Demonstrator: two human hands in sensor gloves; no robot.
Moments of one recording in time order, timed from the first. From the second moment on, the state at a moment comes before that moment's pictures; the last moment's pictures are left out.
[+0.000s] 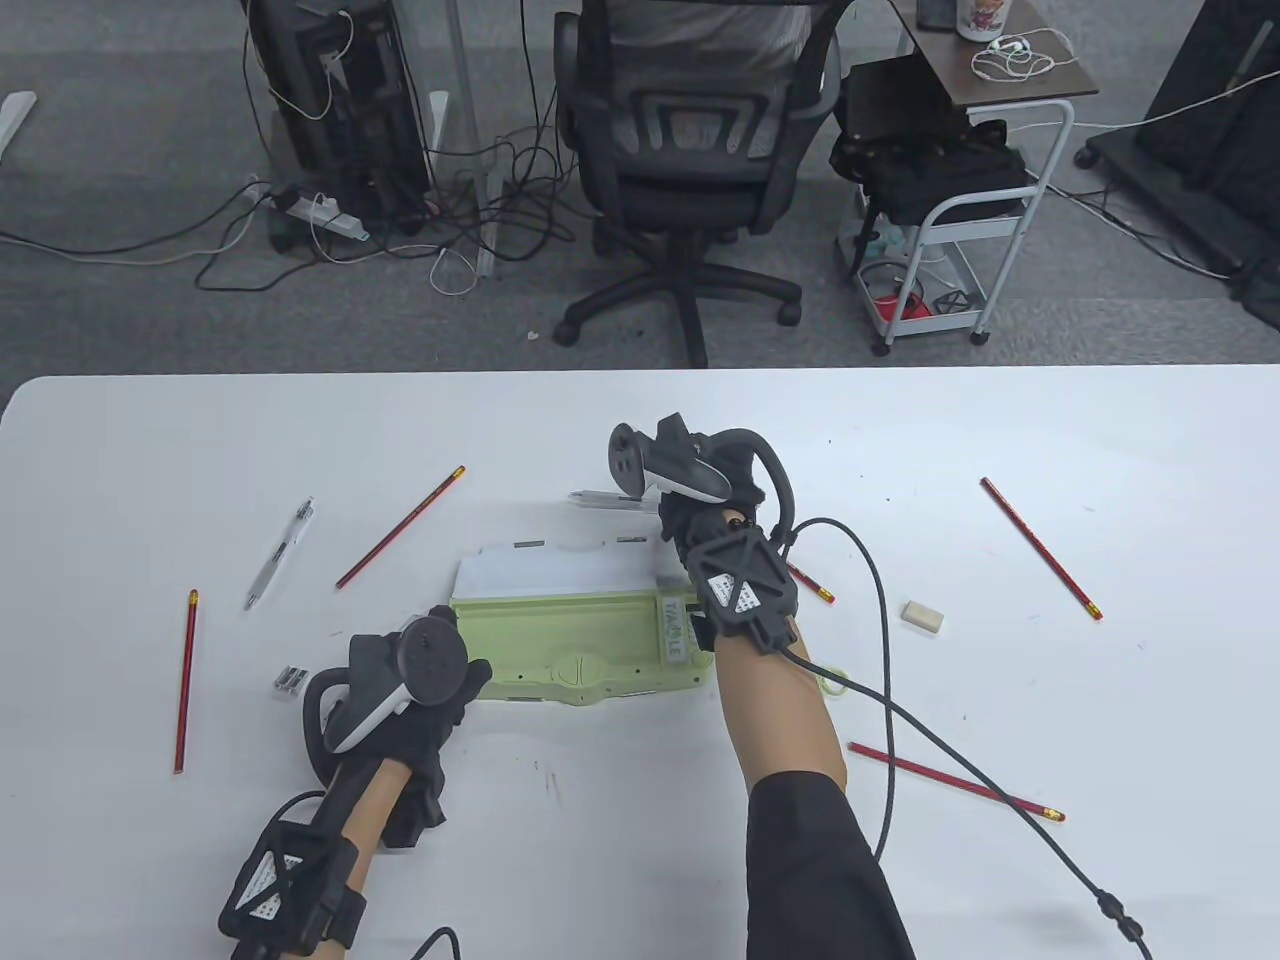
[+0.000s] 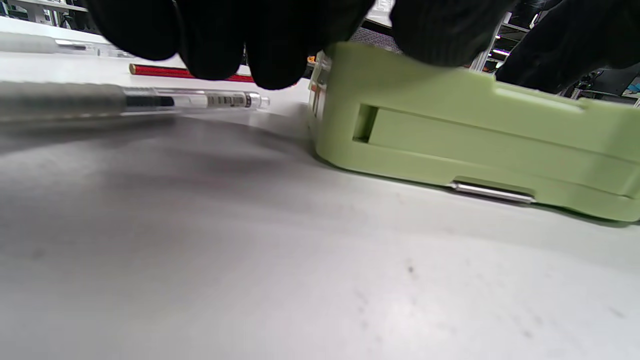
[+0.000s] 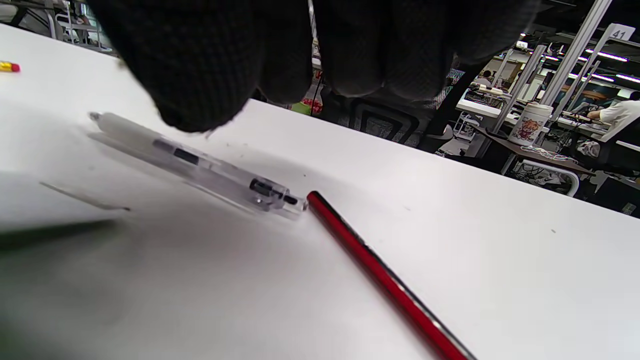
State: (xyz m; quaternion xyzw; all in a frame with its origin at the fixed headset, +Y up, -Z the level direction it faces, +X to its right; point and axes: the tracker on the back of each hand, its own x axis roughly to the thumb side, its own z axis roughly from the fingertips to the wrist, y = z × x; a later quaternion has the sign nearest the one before) left_hand -0.240 -0.734 -0.326 -0.11 -0.03 0.07 0.99; right_hand 0.011 -0.704 -0.521 -0.11 -0.05 -0.99 0.11
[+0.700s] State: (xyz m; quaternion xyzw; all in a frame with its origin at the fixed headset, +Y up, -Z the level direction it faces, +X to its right) left_hand -0.240 -0.734 -0.326 -0.11 -0.03 0.07 0.99; right_hand -0.007 -0.743 -0.542 -0.20 -0.02 -0.96 0.18
